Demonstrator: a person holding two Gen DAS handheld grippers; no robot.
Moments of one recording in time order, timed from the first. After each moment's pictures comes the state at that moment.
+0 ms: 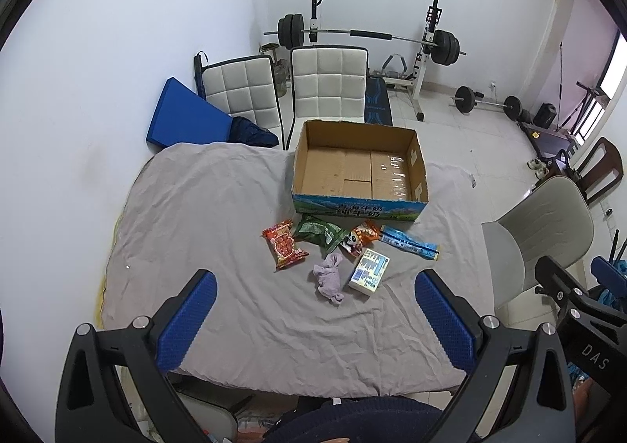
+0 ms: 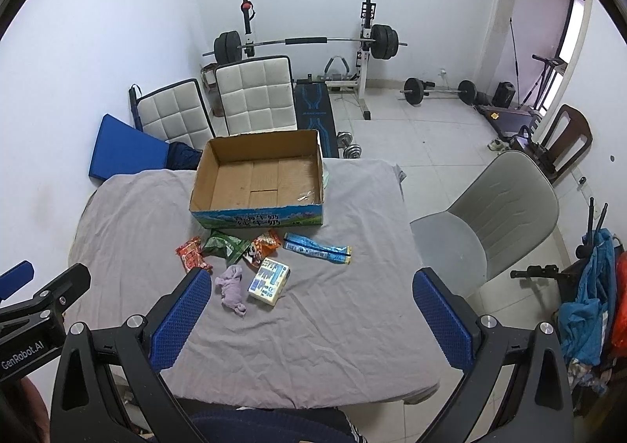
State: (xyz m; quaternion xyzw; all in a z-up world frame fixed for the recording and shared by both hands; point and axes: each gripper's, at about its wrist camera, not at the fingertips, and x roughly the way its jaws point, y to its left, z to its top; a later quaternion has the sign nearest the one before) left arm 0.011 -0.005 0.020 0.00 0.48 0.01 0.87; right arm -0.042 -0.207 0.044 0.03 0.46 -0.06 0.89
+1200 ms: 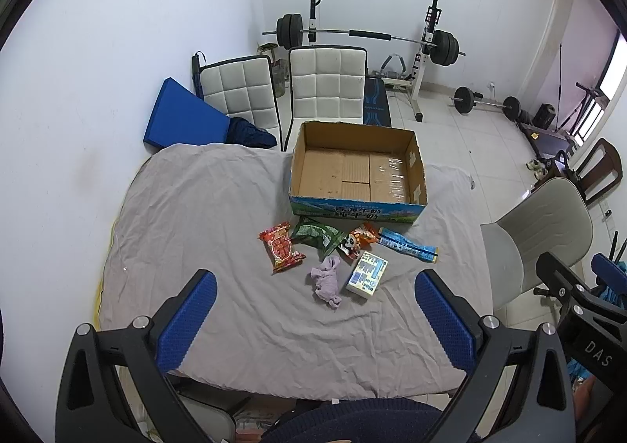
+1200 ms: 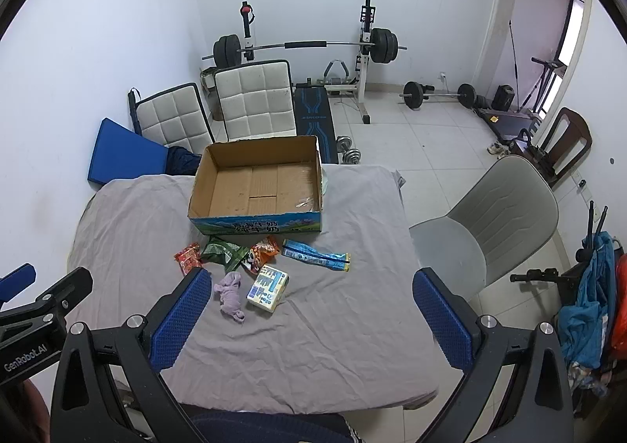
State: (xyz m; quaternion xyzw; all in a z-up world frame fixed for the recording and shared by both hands) left arm 0.016 -0.008 0.016 0.00 0.48 0.01 0.87; right arm -0.037 -0.206 0.049 0.03 0.45 -0.06 0.89
